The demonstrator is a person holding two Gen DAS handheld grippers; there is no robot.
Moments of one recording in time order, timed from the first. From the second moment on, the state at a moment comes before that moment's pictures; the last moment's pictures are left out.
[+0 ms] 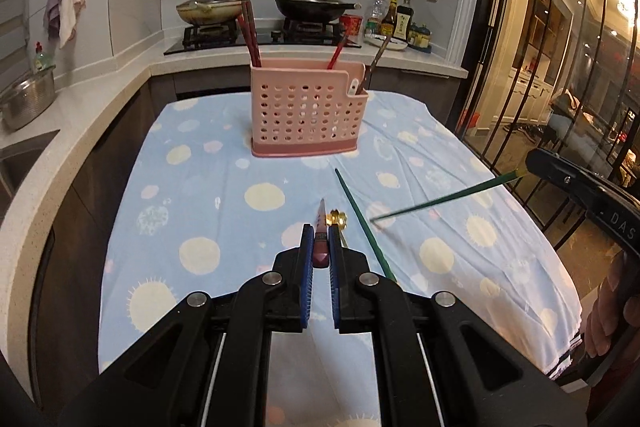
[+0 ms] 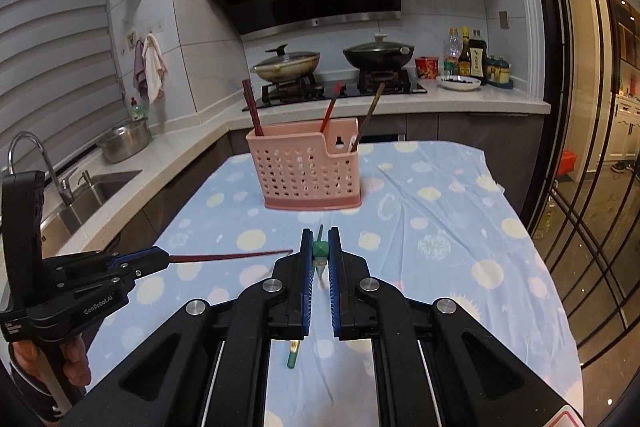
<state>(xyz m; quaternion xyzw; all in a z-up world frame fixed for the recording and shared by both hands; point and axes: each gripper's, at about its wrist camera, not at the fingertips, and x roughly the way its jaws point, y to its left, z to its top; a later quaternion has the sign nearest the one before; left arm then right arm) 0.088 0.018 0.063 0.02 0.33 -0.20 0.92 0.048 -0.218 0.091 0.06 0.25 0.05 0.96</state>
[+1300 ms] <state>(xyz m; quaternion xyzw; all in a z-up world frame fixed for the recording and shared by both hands) 0.273 -0.020 0.258 0.04 0.17 -0.17 0.97 0.271 -0.200 0.249 0.06 0.14 0.07 0.99</state>
